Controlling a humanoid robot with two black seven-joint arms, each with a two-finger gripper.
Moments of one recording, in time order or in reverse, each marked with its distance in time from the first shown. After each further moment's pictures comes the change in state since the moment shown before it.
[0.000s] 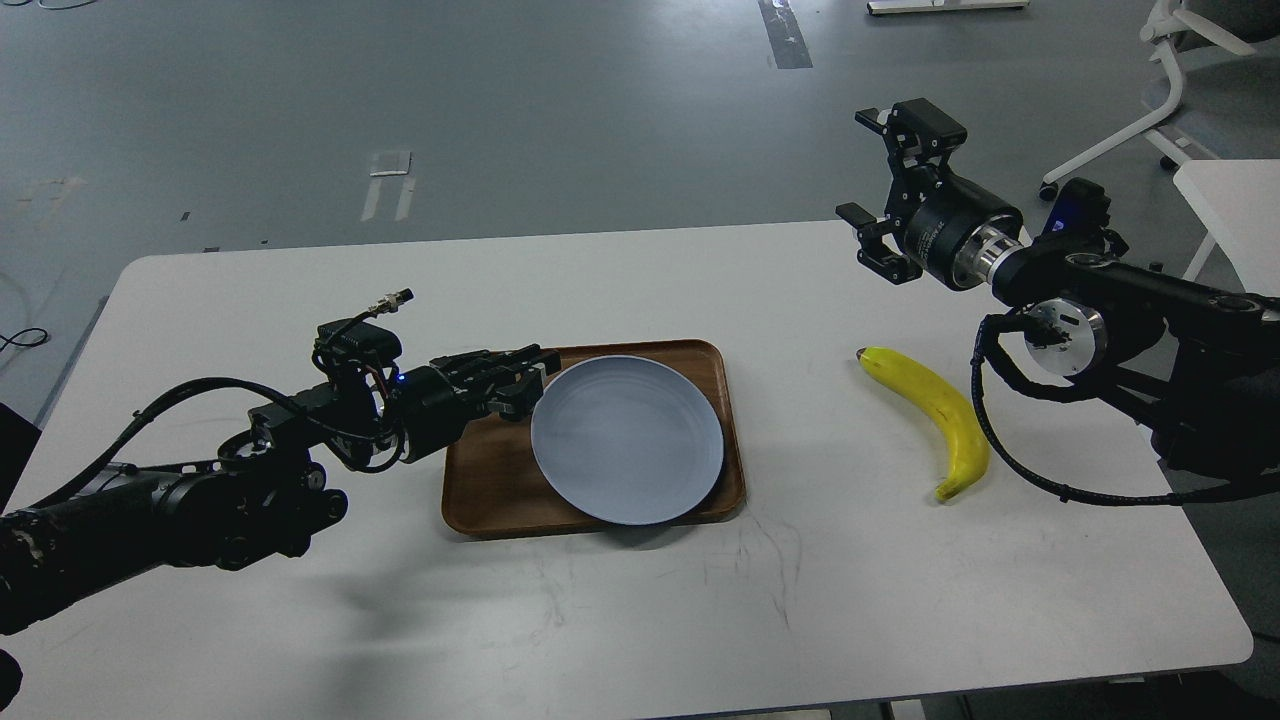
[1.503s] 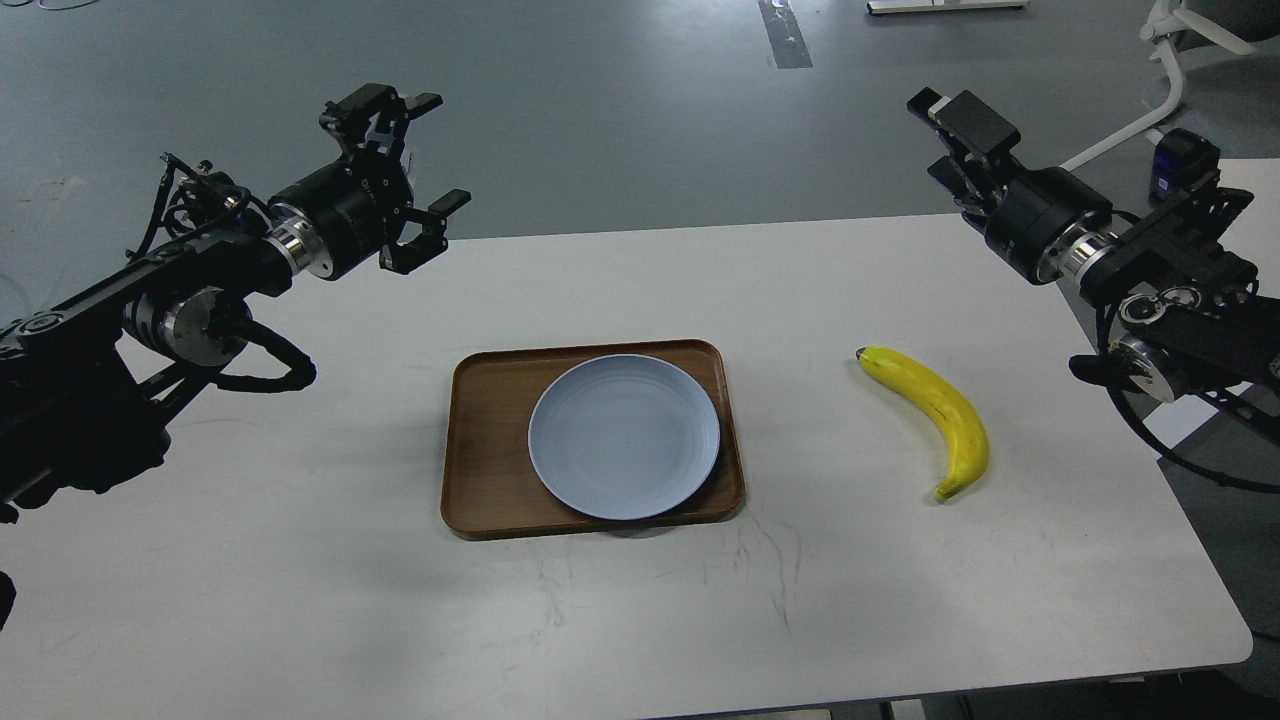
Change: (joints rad) left arm -0.083 0.109 -0.461 -0.013 -1.240 -0.568 0.316; right arm -0.037 -0.211 -0.065 0.136 -0.736 -0.287 0.119
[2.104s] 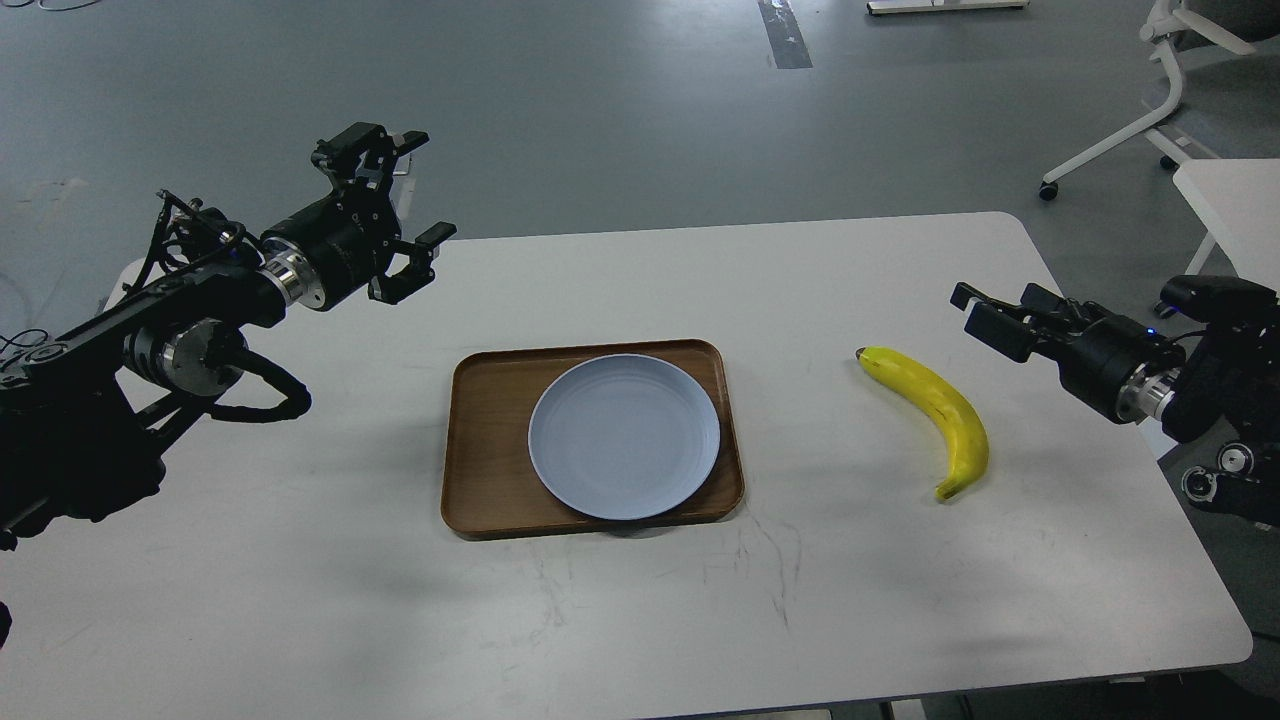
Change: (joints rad) left arm 0.053 -0.002 0.002 0.002 0.016 0.011 -0.011; right arm -0.015 -0.127 -0.368 -0.022 -0.366 -0.203 -0.090
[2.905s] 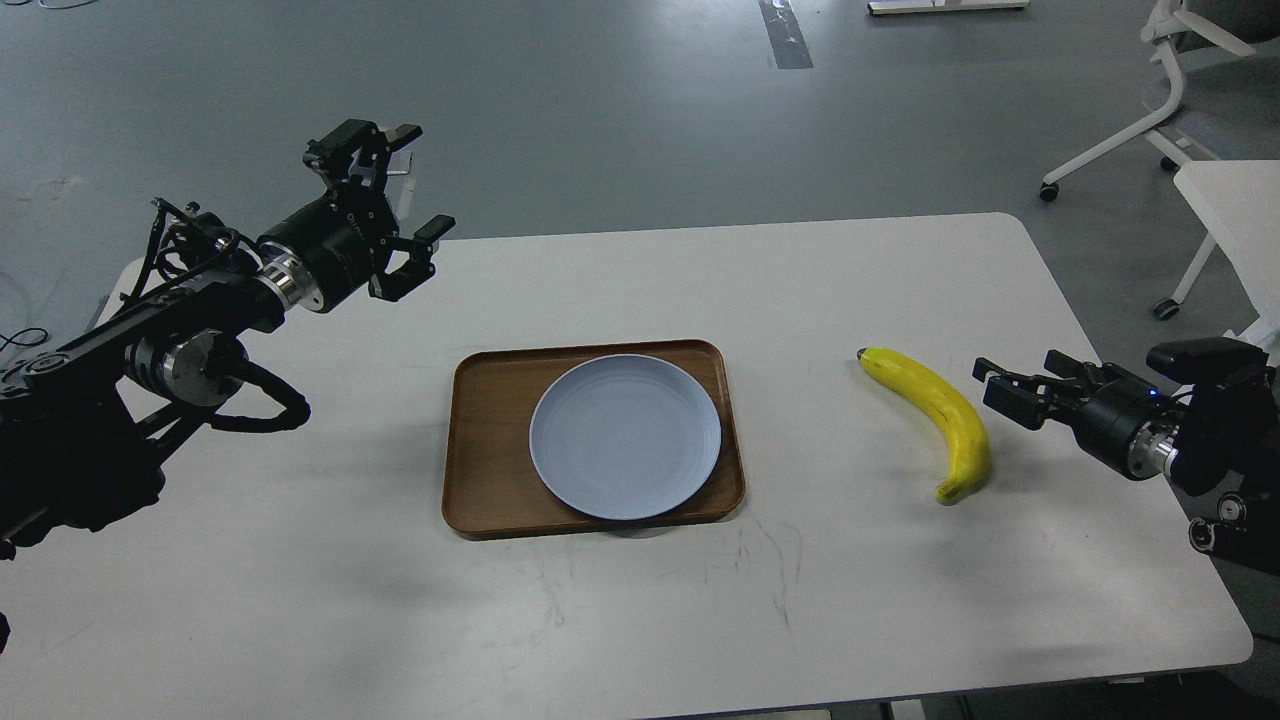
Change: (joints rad) left arm 0.011 0.004 -0.004 -0.012 0.001 -0.012 -0.076; right arm -0.101 0.142 -0.063 -0.193 -0.018 0.011 0.039
